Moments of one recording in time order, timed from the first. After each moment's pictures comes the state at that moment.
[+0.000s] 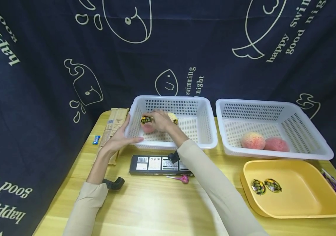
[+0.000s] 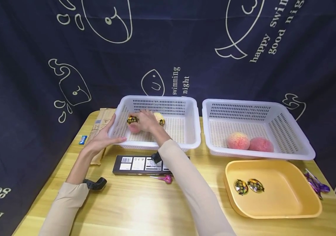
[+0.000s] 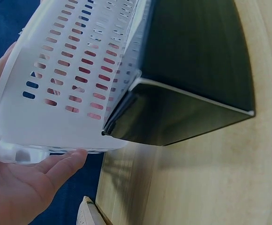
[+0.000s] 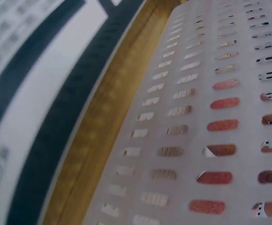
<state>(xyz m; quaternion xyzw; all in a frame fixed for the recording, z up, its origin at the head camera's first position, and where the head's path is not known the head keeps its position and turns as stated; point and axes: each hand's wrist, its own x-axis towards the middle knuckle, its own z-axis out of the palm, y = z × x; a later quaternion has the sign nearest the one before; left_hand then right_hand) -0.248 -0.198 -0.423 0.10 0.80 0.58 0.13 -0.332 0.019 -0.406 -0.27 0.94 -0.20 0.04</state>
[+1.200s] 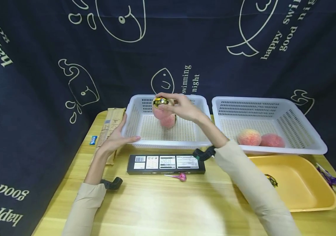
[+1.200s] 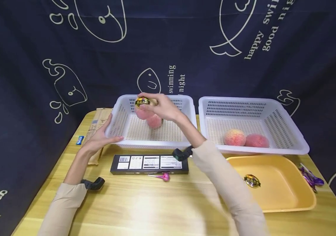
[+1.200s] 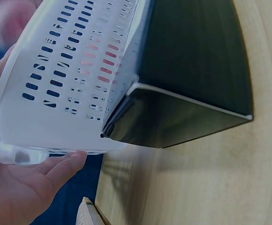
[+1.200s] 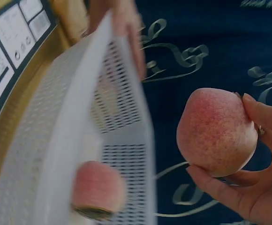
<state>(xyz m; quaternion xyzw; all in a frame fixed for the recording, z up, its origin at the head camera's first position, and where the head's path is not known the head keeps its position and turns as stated) -0.245 -0.196 -0.419 0.05 0.82 0.56 0.13 -0.274 0.112 -0.303 -0.29 0.84 -0.45 0.05</state>
